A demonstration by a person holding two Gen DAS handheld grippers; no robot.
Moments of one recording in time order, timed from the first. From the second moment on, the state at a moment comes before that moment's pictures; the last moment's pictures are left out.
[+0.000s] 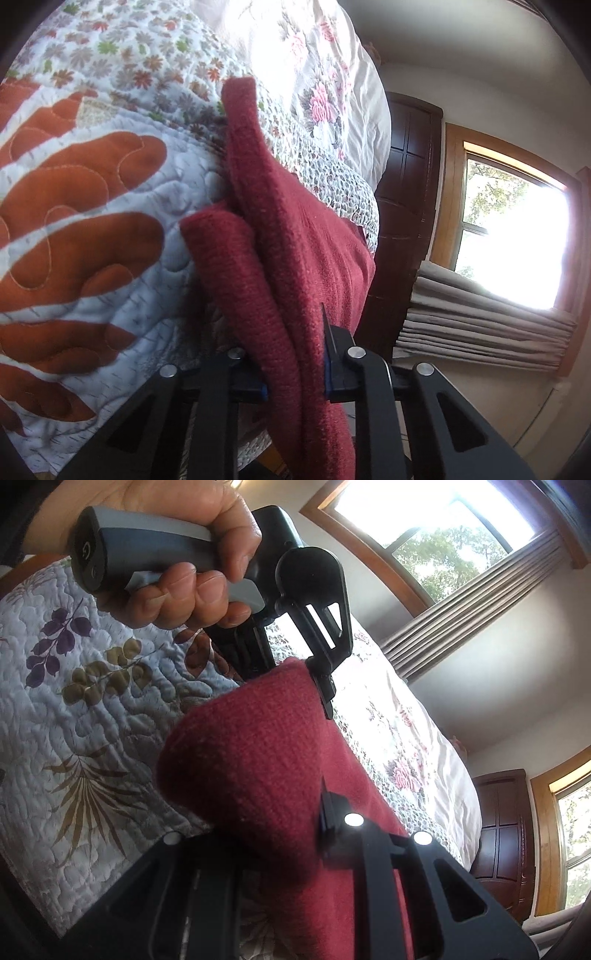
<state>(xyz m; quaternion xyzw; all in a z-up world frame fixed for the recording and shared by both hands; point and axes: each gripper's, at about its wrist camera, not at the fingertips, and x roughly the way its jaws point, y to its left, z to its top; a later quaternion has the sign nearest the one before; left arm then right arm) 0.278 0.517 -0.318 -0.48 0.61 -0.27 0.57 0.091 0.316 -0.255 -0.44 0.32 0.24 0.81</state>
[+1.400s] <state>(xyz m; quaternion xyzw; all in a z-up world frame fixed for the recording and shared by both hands) 0.346 0.335 -0.116 -0.34 0.60 -0.27 0.67 0.136 0.187 -0.151 -0.18 0.32 0.21 0.91</state>
